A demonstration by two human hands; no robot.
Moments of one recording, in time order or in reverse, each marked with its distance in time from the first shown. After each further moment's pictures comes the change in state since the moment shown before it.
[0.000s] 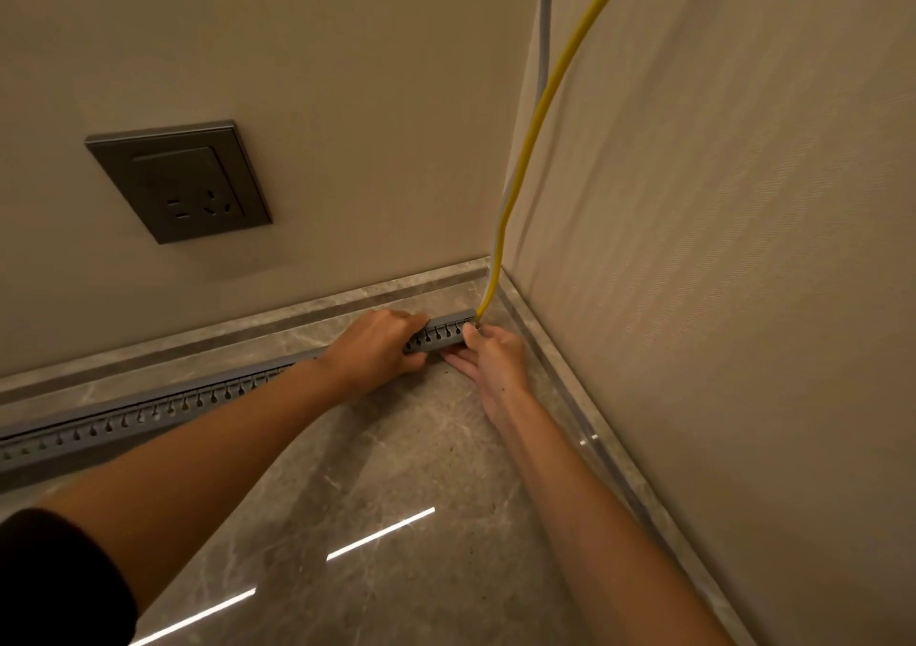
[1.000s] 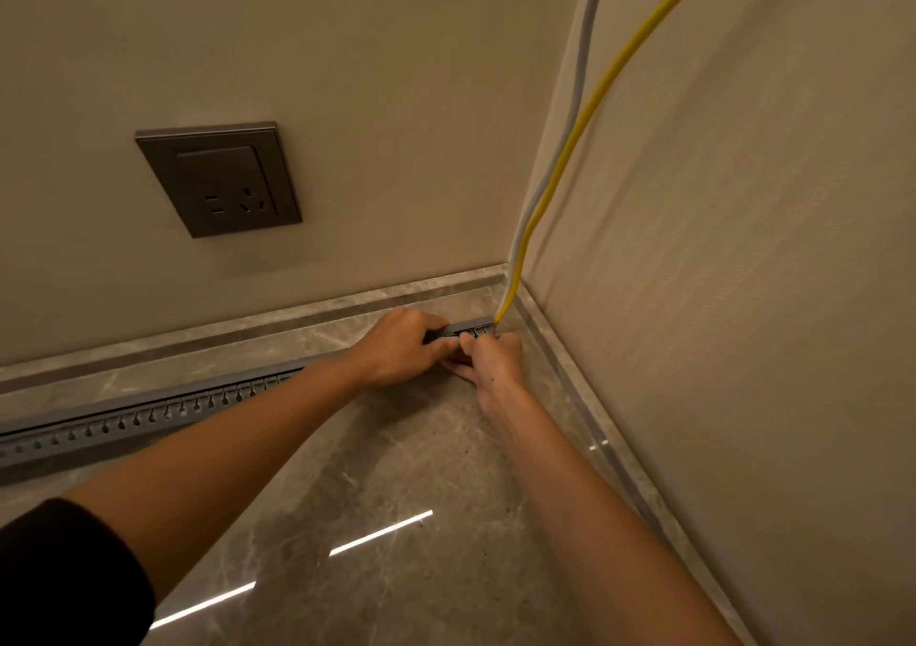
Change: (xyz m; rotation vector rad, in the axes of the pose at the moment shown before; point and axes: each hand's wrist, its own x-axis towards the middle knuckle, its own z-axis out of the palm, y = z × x) left_hand -0.001 0.002 -0.008 -0.322 -0.054 -0.153; right_hand -0.002 -0.003 0.027 -0.070 0.118 0.078
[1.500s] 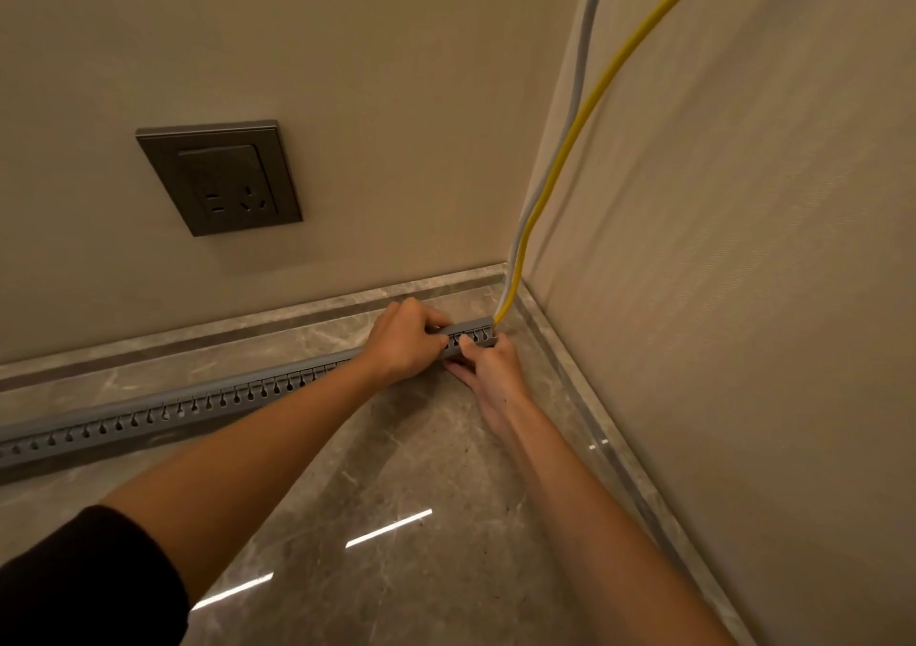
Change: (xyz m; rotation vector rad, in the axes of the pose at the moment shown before) left_hand 0.002 0.013 0.004 -0.168 0.127 -0.191; right_hand -0.002 0.010 -0.010 0.039 -0.162 -0.046
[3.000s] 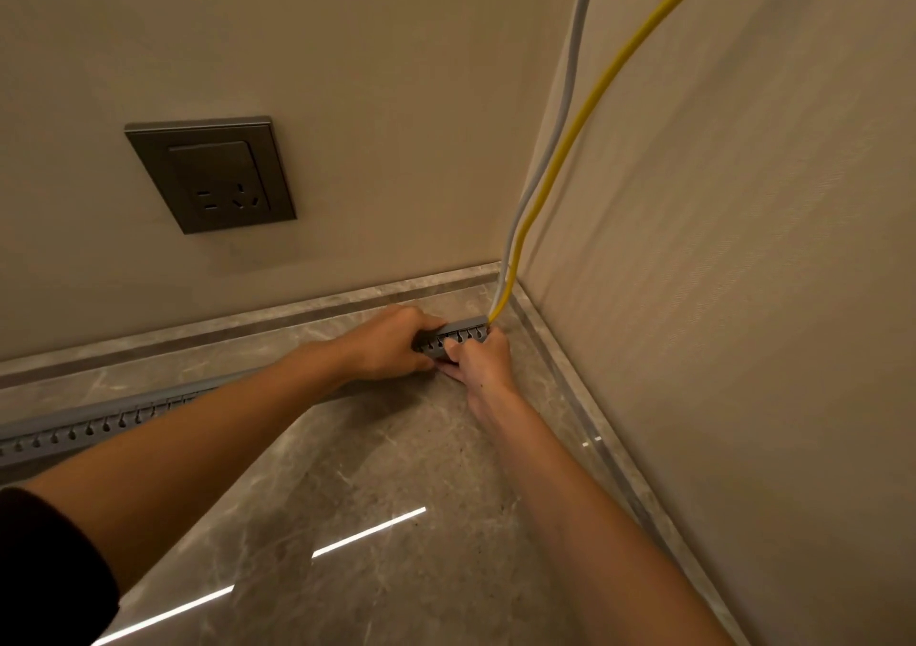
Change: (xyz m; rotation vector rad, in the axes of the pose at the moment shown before) left_hand 0.001 -0.010 -0.019 0.243 -0.278 0.278; right_hand -0.006 -0.008 0.014 -0.098 0.091 -0.004
